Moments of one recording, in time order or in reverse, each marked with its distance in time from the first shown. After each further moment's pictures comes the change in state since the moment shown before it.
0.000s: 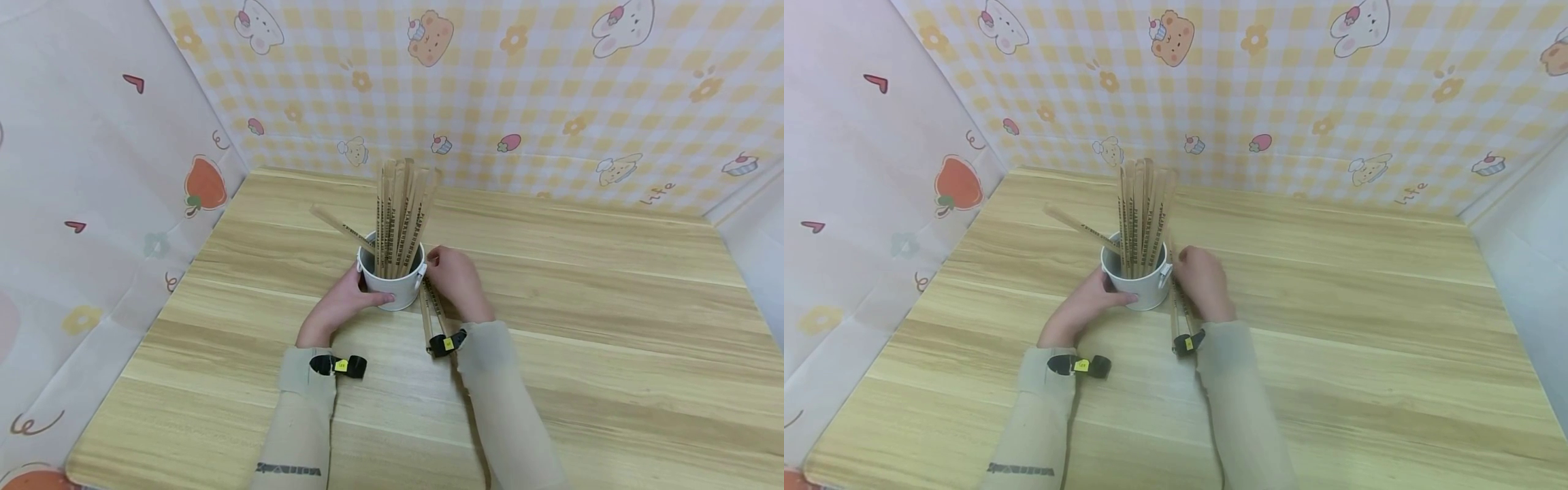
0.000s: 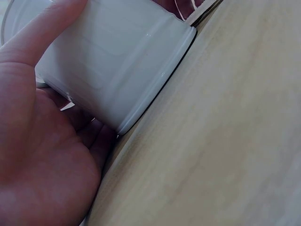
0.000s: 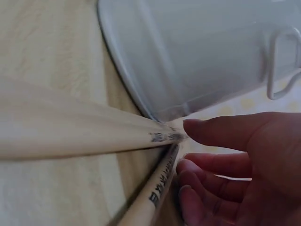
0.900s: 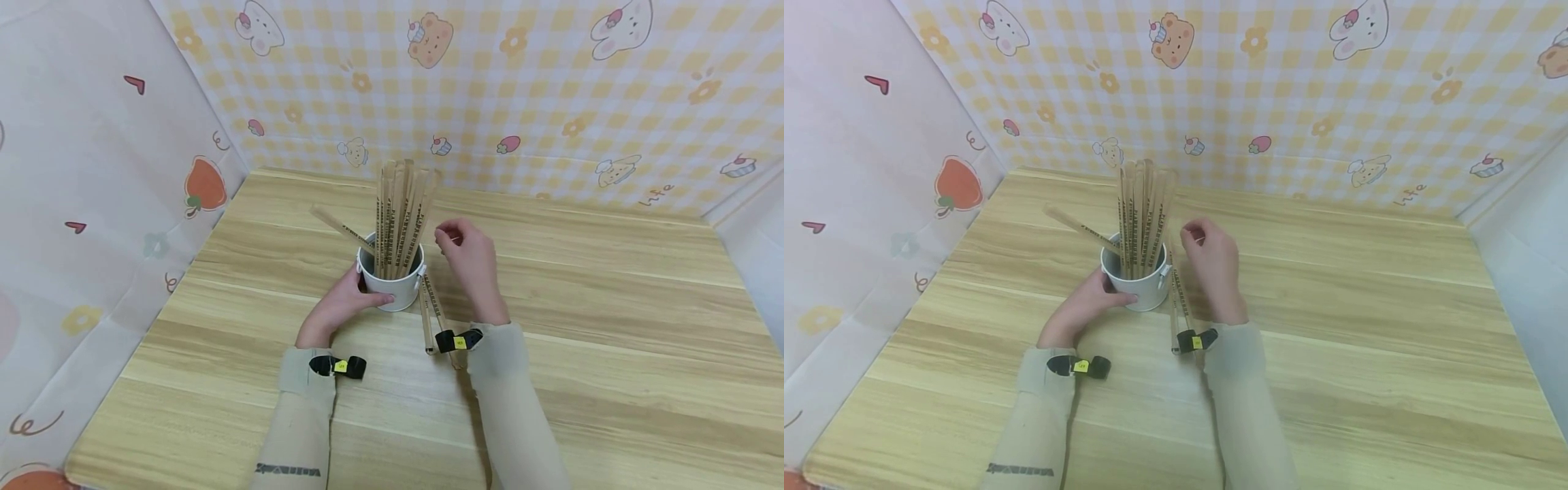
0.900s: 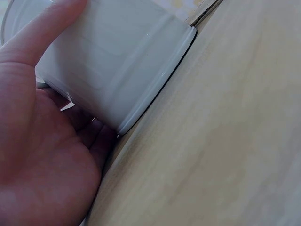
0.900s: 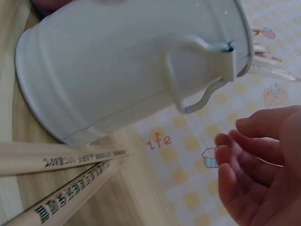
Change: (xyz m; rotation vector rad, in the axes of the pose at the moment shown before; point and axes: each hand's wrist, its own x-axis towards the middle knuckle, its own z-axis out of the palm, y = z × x) left_hand 0.001 -0.001 0.000 -0.015 0.002 0.019; right_hand -0.012 -0.016 -0.039 0.352 0.297 -0.047
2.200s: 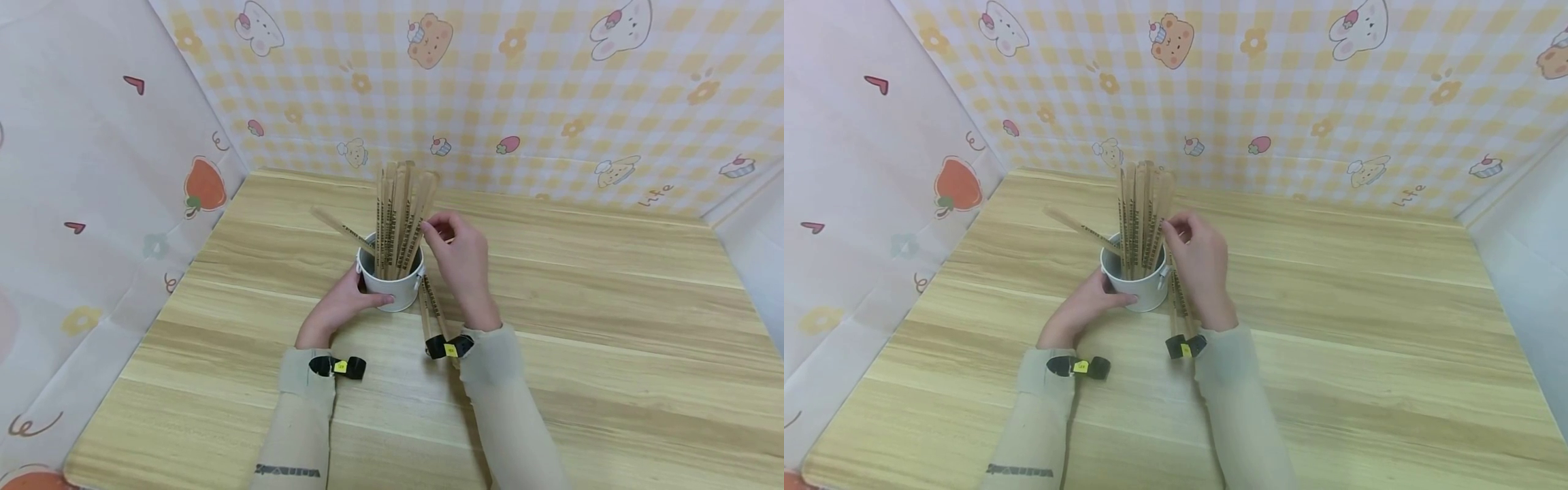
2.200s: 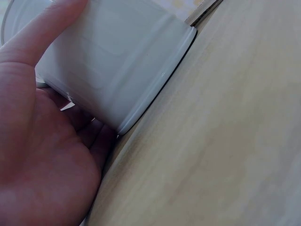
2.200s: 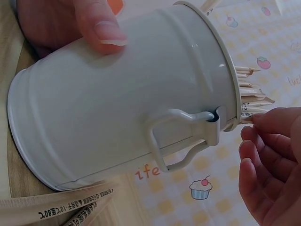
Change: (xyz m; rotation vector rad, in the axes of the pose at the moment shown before) left_hand -0.008 0.020 0.002 0.003 -0.010 -0.022; right_hand -0.011 -0.027 0.004 0.055 0.151 -0.225
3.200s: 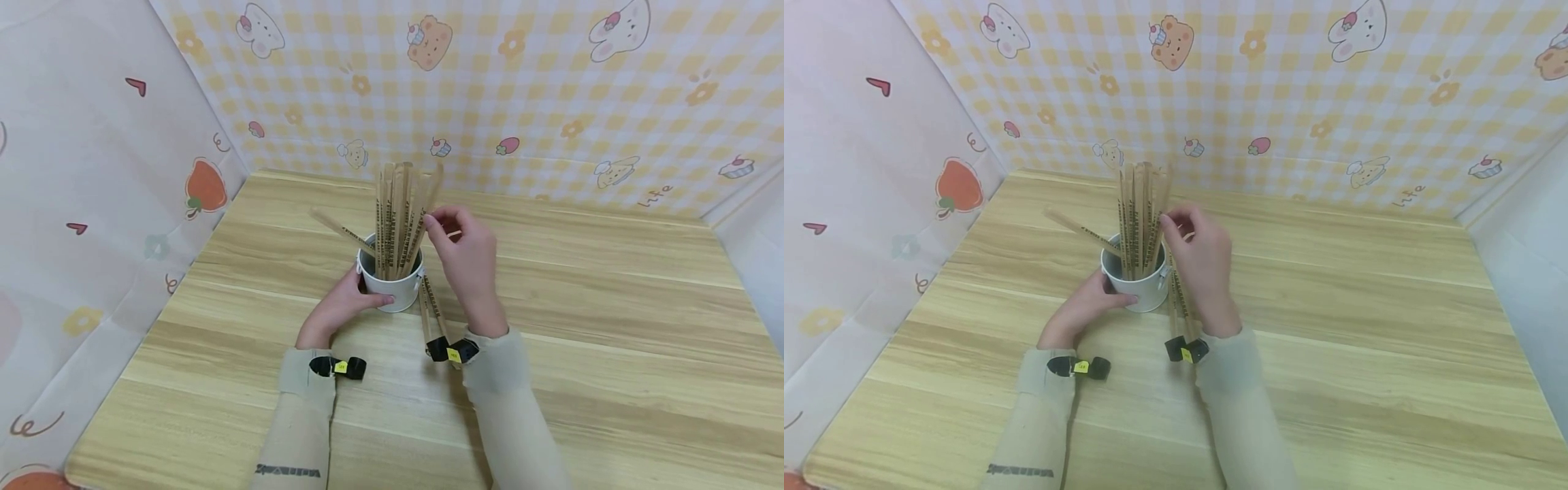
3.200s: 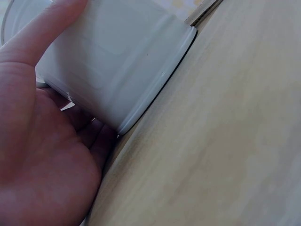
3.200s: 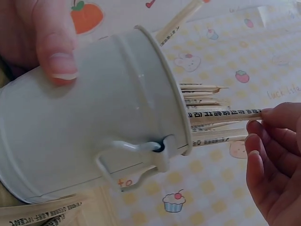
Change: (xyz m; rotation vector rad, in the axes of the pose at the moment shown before) left_hand -0.001 0.003 0.000 0.018 -0.002 -0.005; right_hand -0.003 -0.021 -0.015 0.092 0.074 -0.092
